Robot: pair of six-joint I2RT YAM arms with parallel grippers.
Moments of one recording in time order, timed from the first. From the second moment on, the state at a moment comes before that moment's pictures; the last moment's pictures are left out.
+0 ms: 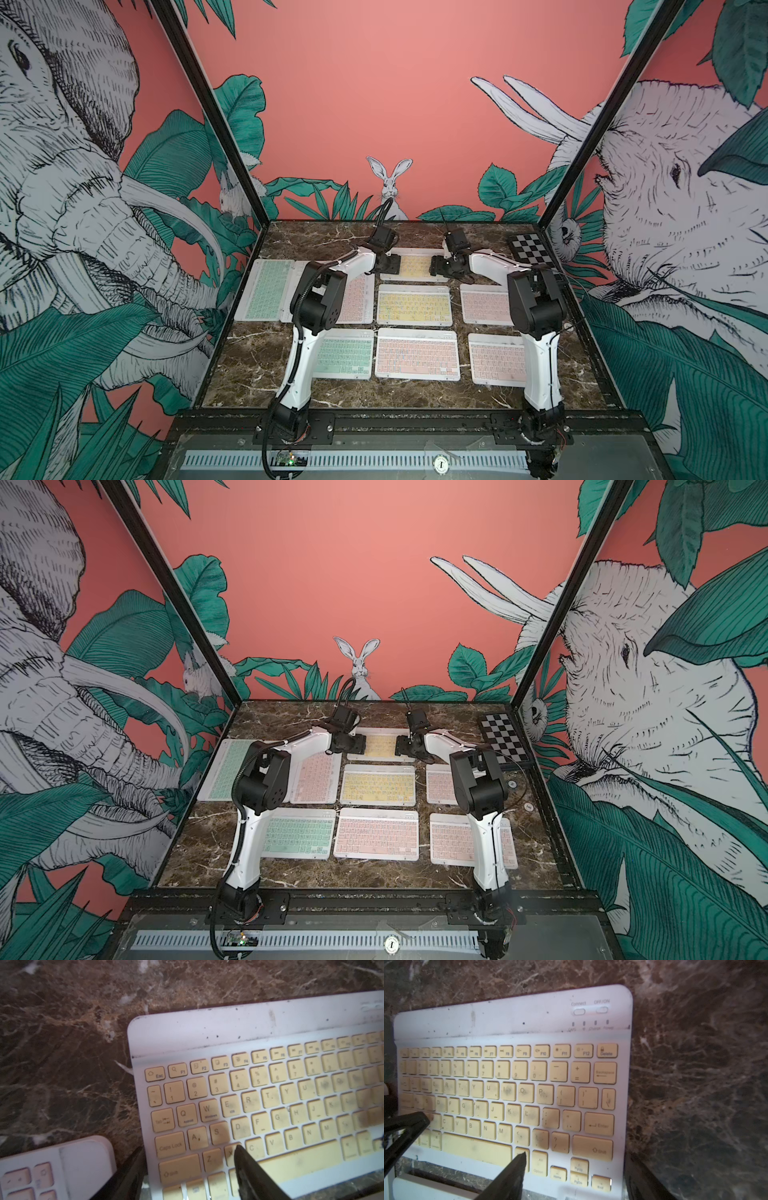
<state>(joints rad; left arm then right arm) -0.50 2.29 1.76 -0.48 0.00 -0.27 0.36 2.16 1.58 -0.46 -0.09 0.41</state>
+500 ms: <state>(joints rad) -0.50 2.16 1.66 -0.46 -0.05 -0.24 0.37 2.15 1.57 -0.48 -0.04 0.36</state>
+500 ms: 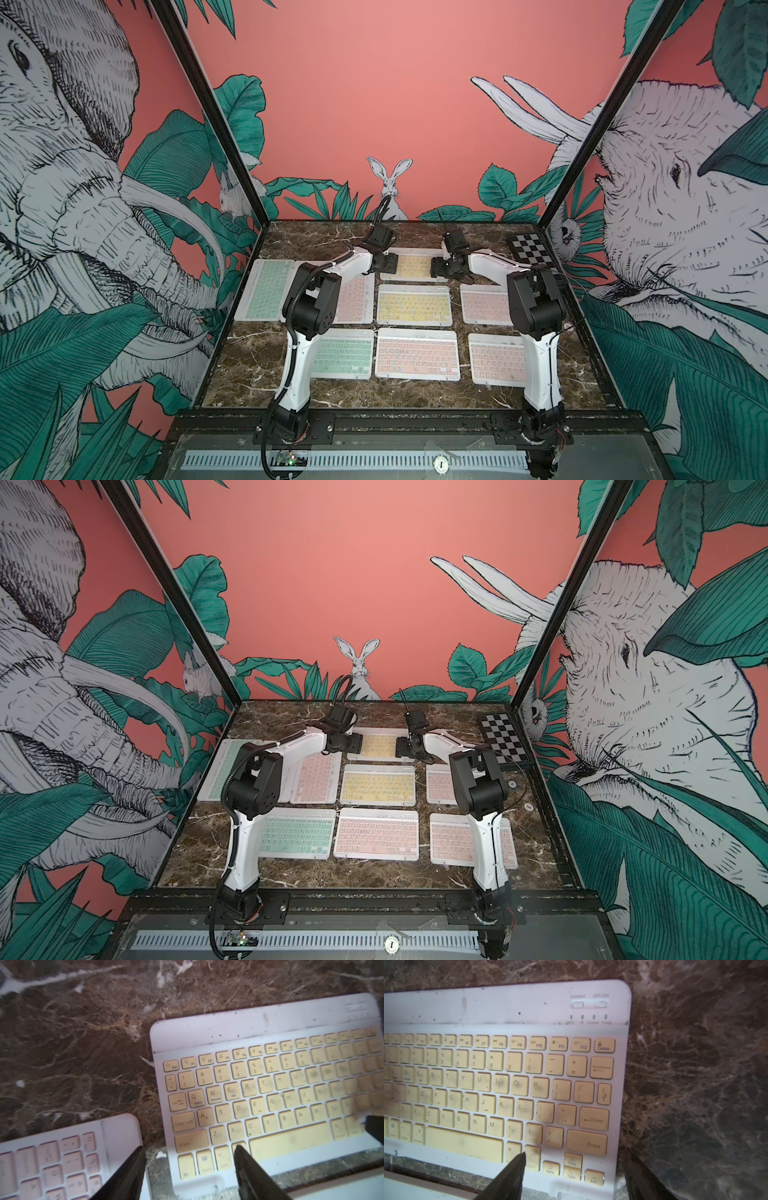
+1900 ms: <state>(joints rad) -0.76 1.19 0.68 -0.67 0.21 -0.46 0.79 1.28 0.70 -0.68 0.01 0.70</state>
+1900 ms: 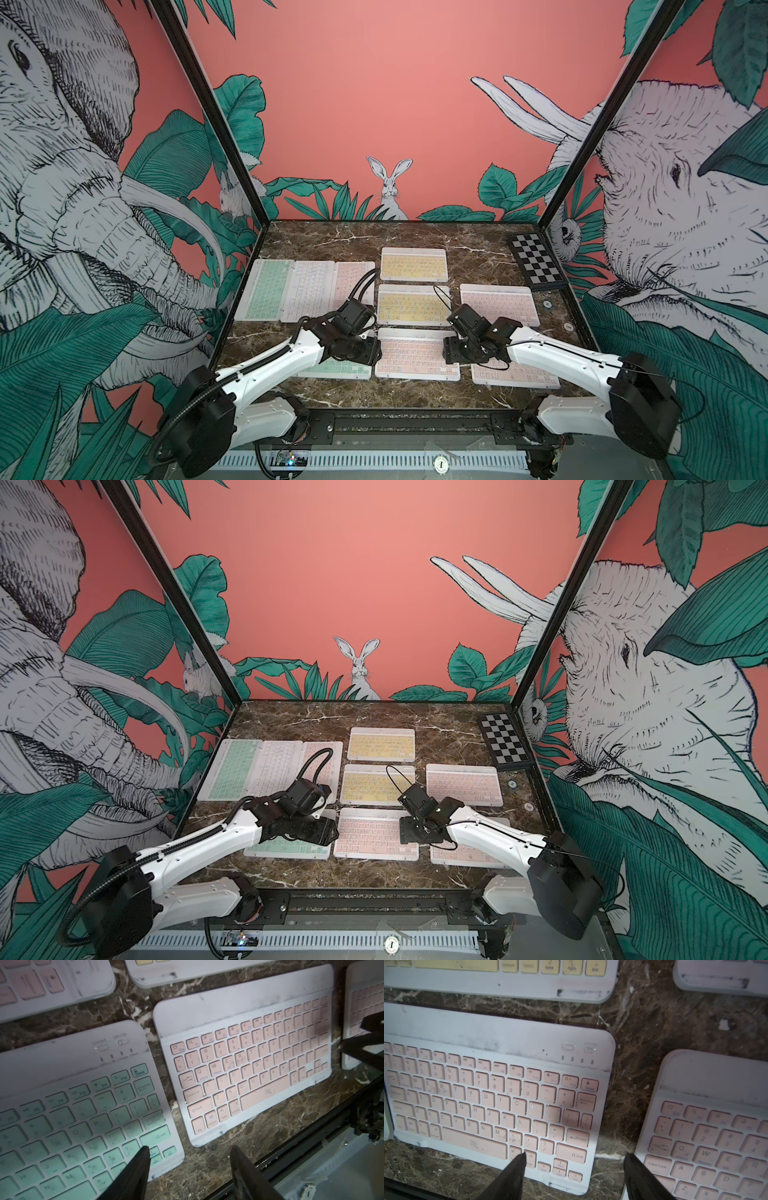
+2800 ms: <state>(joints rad) -0.79 1.41 0.70 -0.52 0.27 -0.48 0.79 1.34 0.66 -0.59 -0.03 0.74</state>
